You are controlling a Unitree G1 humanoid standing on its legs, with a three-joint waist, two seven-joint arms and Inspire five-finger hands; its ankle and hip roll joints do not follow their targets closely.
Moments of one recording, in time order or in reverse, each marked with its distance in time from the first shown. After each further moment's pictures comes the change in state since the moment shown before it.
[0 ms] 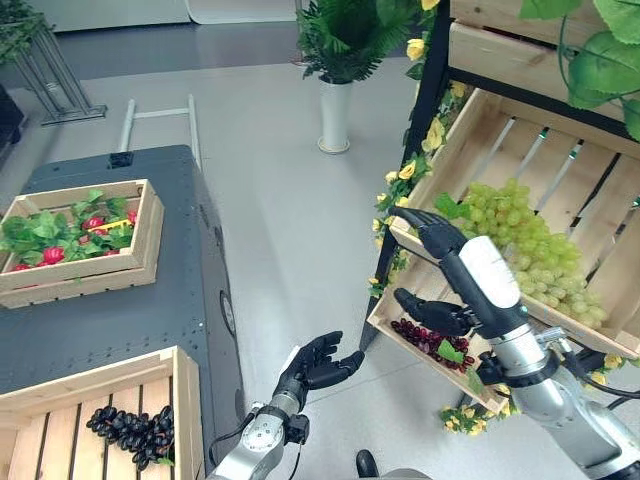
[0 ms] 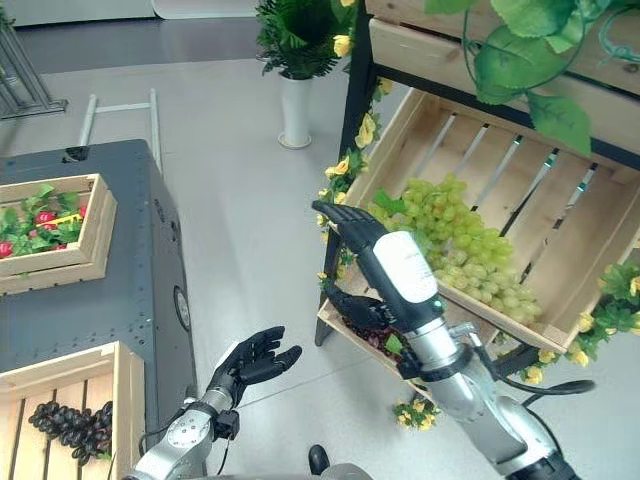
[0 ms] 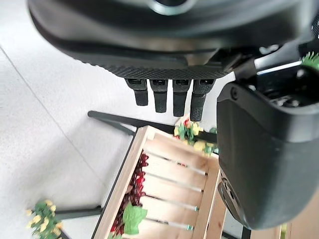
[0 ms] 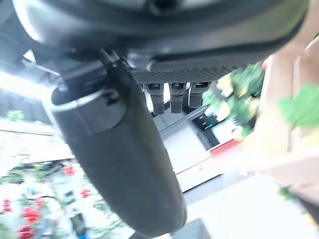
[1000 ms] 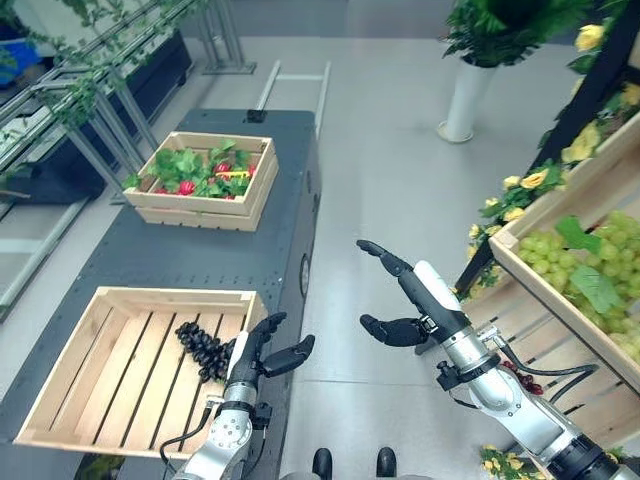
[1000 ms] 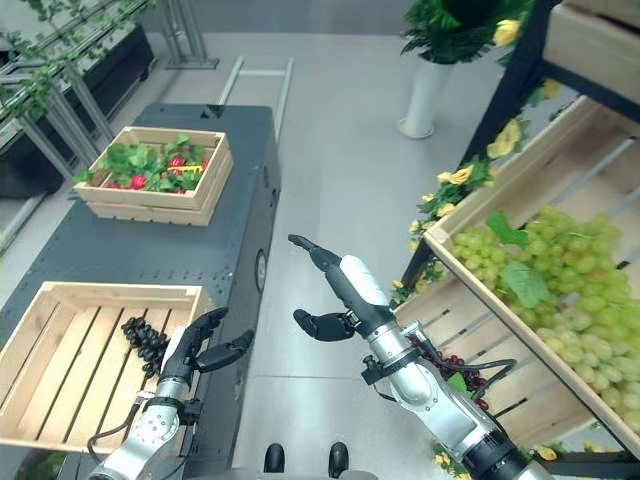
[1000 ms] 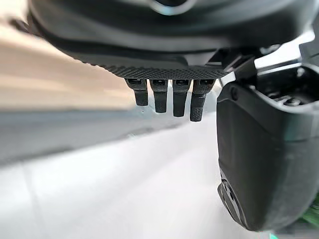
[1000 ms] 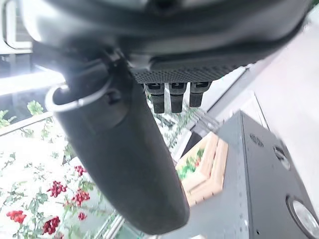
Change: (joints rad) left arm 0.011 0.099 0.184 0.087 0.303 -0.044 0.221; right arm -0.133 0.086 0.215 0.273 0.232 0.036 0.097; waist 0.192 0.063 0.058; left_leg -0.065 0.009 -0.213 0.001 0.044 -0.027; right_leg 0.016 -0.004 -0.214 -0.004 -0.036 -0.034
